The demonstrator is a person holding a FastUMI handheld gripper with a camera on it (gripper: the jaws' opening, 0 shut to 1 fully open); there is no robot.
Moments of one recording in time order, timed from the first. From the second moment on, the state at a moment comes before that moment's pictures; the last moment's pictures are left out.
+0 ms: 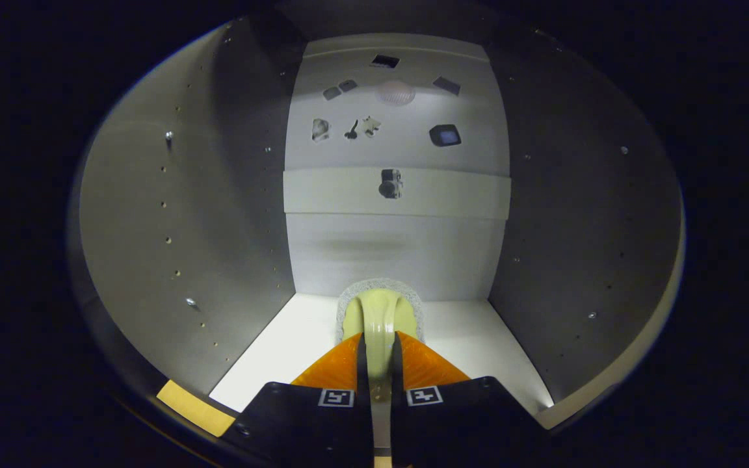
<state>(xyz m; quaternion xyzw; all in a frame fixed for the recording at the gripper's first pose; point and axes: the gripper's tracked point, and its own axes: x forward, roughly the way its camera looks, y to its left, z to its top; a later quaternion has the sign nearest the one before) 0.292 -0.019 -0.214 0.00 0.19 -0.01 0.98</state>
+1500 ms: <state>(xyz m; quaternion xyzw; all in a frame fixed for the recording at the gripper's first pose) 0.001 0.008 -0.063 -0.01 0.01 0.03 1.00</state>
